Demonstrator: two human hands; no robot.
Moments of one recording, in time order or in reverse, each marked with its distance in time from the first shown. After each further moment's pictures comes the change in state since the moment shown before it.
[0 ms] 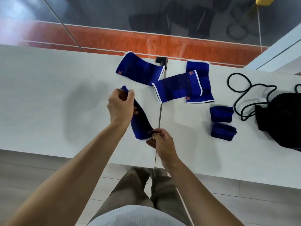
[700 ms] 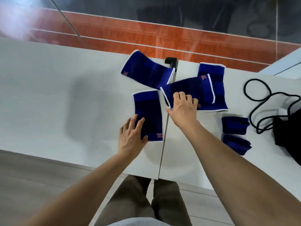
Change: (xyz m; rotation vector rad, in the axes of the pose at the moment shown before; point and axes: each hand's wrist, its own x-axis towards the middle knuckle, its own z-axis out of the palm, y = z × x) left_hand -0.002 -0.123 0.003 1.021 -0.416 0.390; right_hand 0.150 -0.089 -0.017 -1.643 0.293 -0.584
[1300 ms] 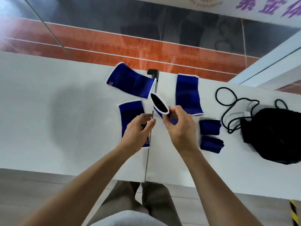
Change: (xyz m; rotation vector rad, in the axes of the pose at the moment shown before) left_hand 0.005 0.089 -0.080 -0.833 -0.054 -0.015; right_hand -0.098 0.017 -0.096 0.730 0.353 -0.071
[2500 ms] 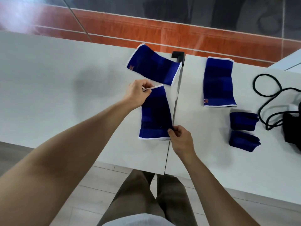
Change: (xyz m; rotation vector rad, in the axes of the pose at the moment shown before) left_hand 0.113 -0.051 -0.069 0.276 0.110 0.037; right_hand -0.066 0.035 0.101 0.340 -0.323 0.759
